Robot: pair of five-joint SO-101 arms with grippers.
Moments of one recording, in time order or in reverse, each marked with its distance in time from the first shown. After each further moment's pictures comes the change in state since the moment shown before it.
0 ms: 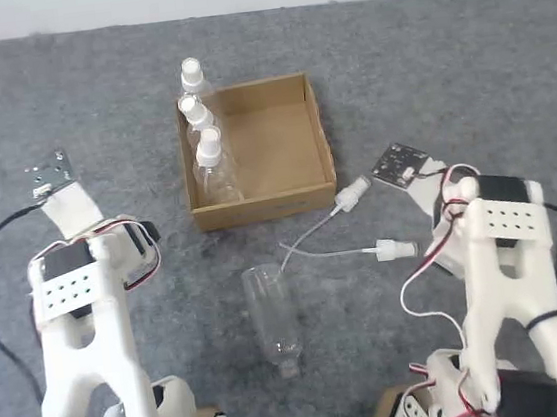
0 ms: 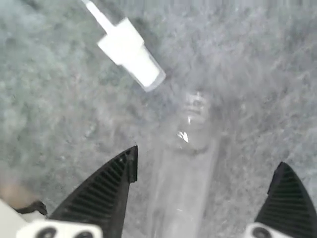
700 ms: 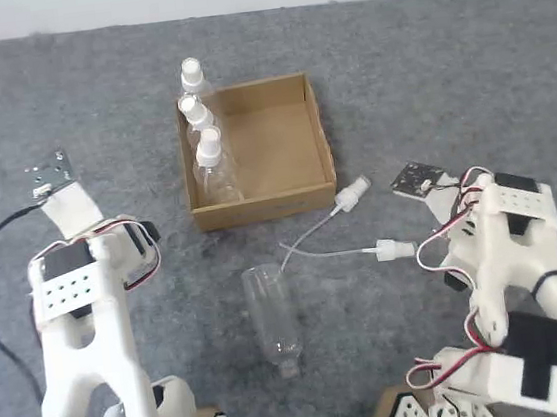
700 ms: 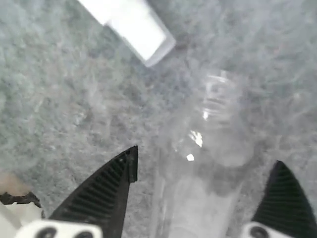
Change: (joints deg) left arm 0.0 0.0 0.0 0.0 0.0; right arm 7.0 16.7 0.0 -5.4 6.1
